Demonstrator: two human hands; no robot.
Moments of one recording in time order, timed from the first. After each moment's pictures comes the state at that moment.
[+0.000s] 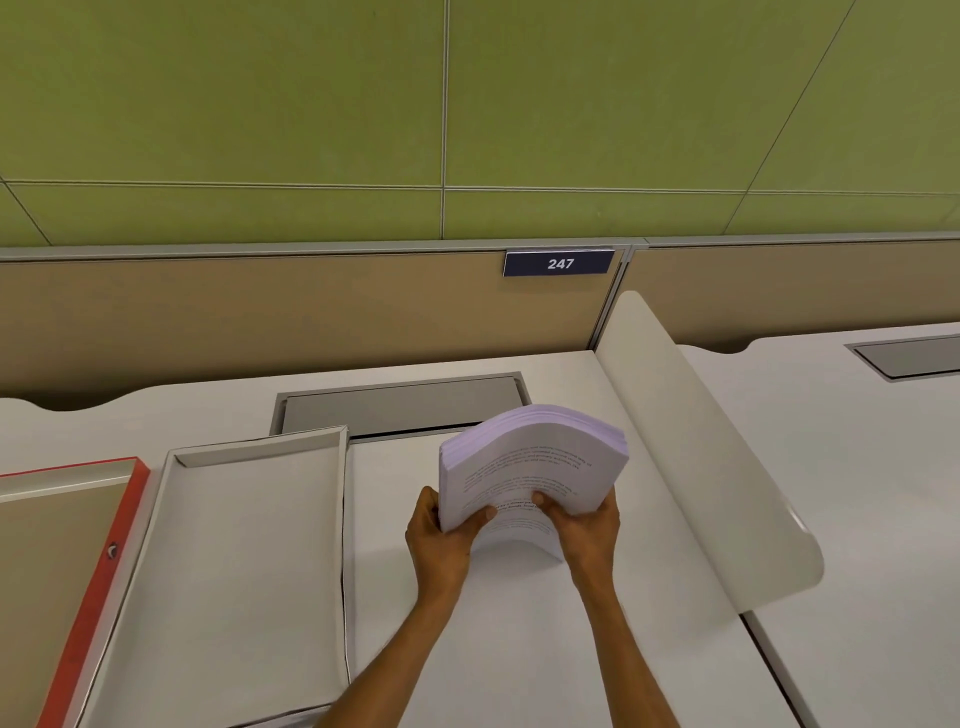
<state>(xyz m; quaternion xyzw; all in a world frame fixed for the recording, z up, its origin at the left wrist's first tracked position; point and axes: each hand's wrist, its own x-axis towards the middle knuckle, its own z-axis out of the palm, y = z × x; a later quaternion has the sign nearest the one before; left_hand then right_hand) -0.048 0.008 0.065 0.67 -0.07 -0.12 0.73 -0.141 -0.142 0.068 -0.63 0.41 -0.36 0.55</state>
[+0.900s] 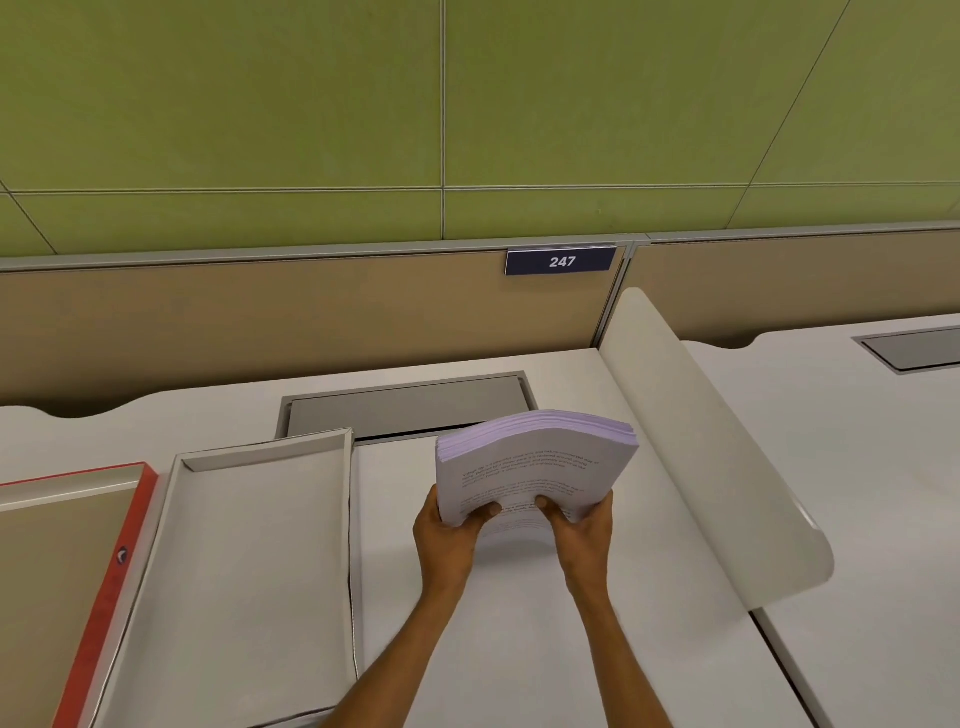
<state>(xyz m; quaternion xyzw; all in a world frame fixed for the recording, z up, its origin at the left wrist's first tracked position) -0.043 0.004 0.067 0.67 -0.07 -0.15 0.72 -0.137 -0.127 0.060 -0.64 0.41 -0.35 0.55</state>
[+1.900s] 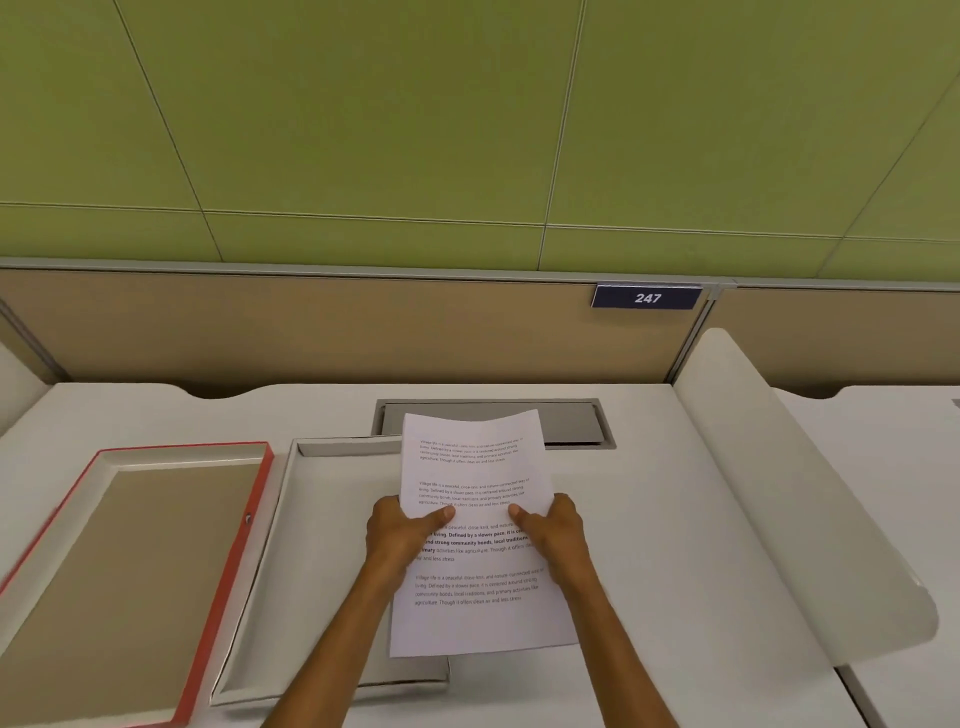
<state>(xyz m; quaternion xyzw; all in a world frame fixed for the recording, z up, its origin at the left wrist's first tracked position) 0.047 0.163 0.110 0.76 0.02 -0.25 0.60 -0.058 -0.015 0.121 -0.71 0.42 -0.06 0.57</state>
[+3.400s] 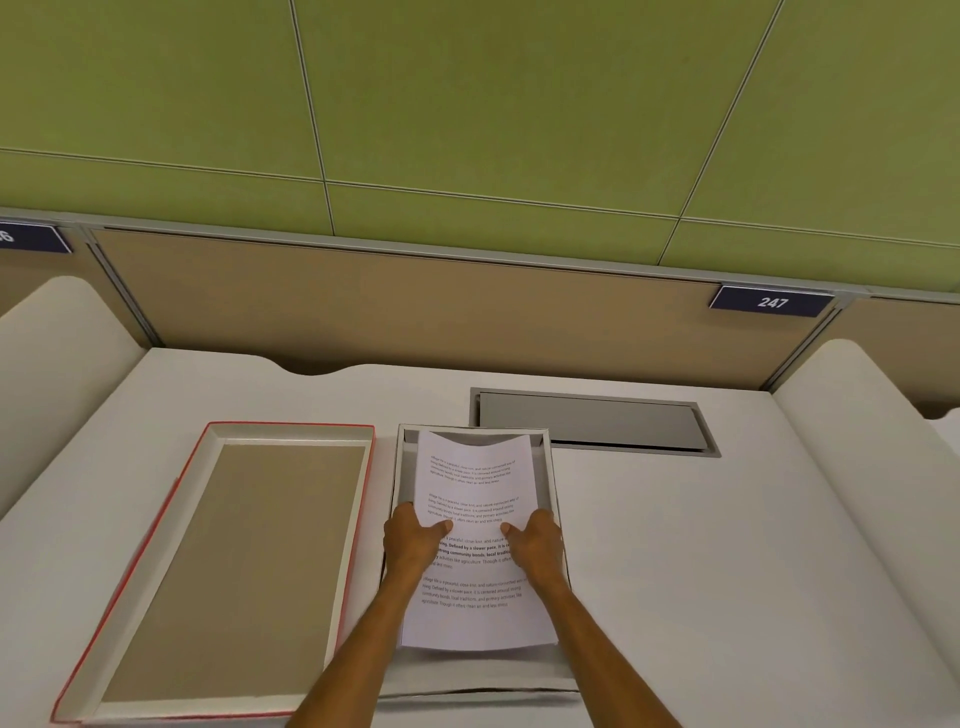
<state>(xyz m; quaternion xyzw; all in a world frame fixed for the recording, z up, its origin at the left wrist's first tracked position) 0.145 0.289 0.038 0.83 0.06 -0.23 0.50 0.066 0.138 0.035 -0.79 0.42 0.01 0.44</state>
